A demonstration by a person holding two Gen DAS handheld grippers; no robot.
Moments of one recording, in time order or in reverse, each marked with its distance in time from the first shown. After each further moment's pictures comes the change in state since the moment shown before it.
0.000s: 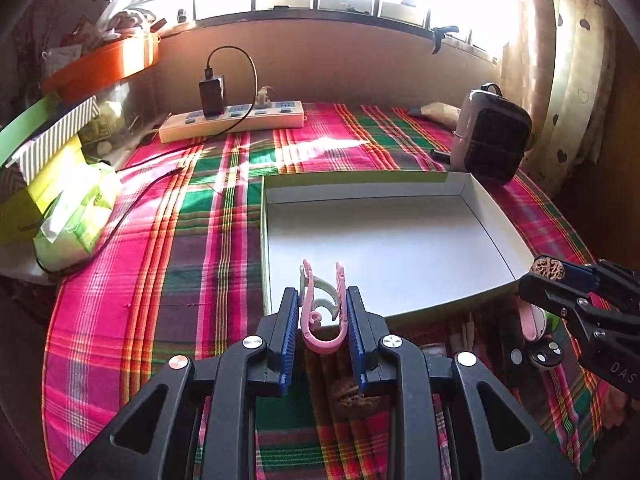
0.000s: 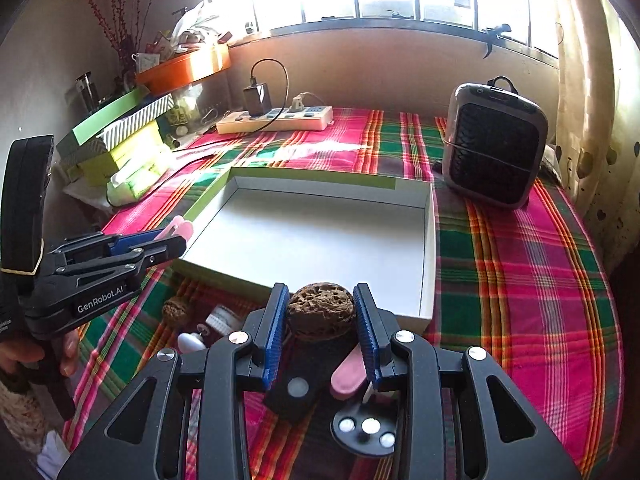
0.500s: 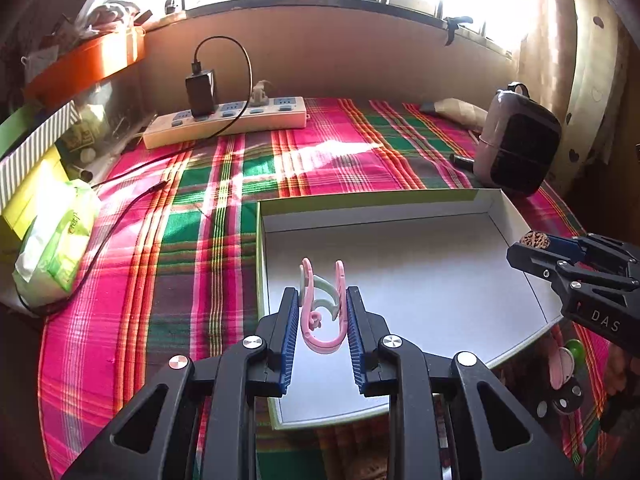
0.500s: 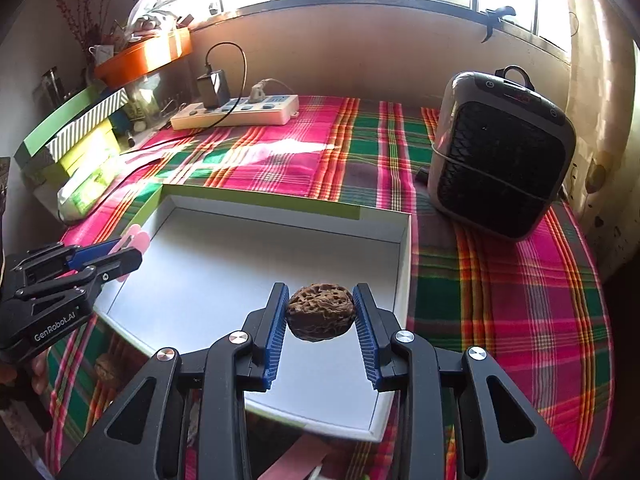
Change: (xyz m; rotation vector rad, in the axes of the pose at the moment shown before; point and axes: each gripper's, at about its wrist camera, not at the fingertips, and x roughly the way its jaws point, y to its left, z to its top) left arm 0.044 0.007 0.036 0.008 0.041 0.003; right arm 0.060 -0.041 0.046 0.011 0.083 -0.070
